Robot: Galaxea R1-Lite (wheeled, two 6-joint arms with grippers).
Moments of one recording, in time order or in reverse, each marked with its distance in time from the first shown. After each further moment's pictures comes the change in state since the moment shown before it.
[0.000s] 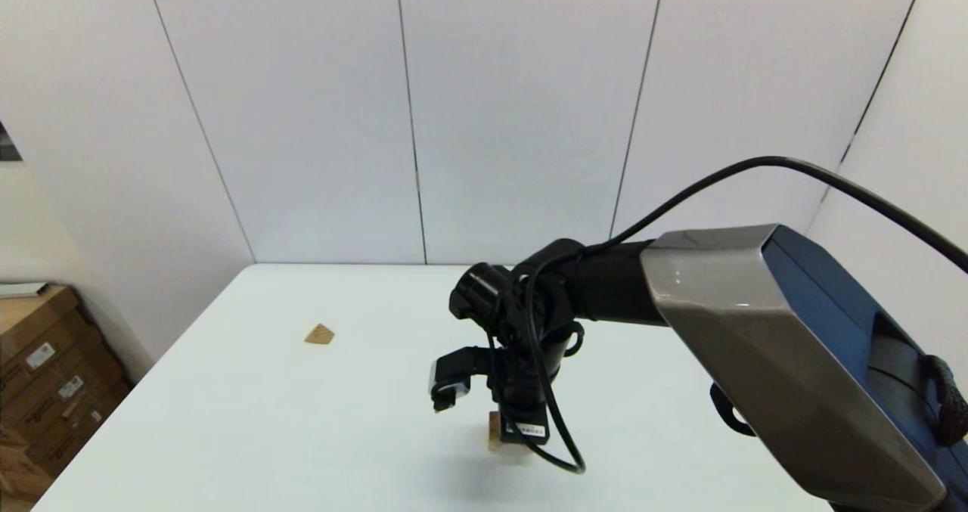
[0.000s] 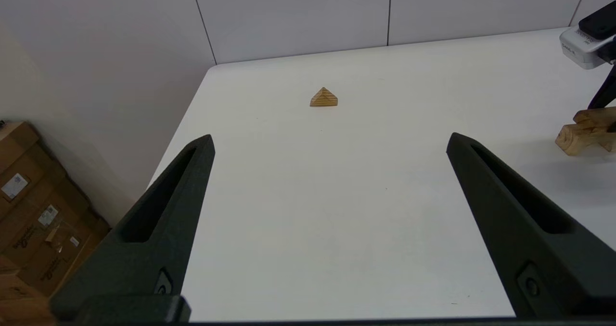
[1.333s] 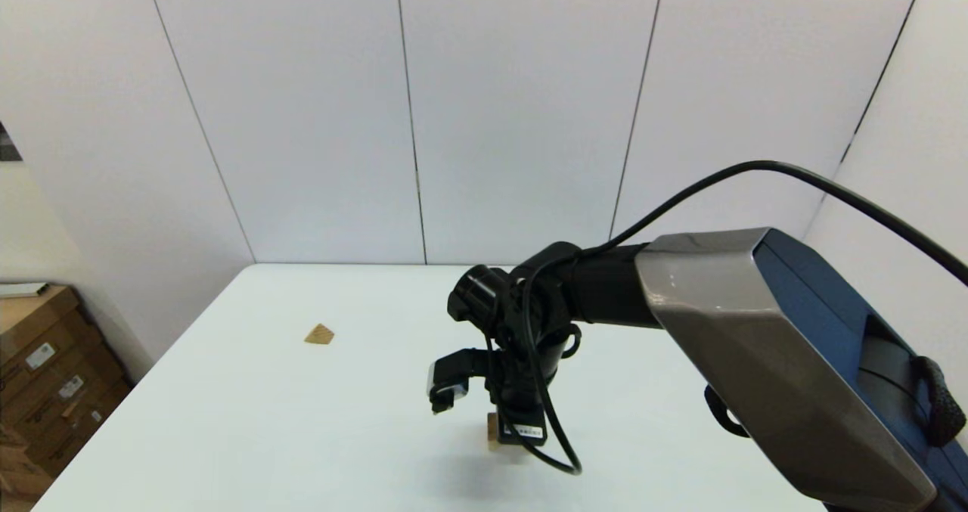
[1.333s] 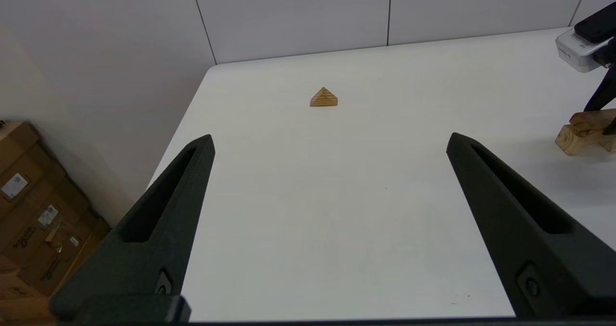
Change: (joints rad) left arm 0.000 0.000 0.000 0.000 0.000 0.000; right arm 0.000 0.011 -0.005 -0.007 0.002 -0.002
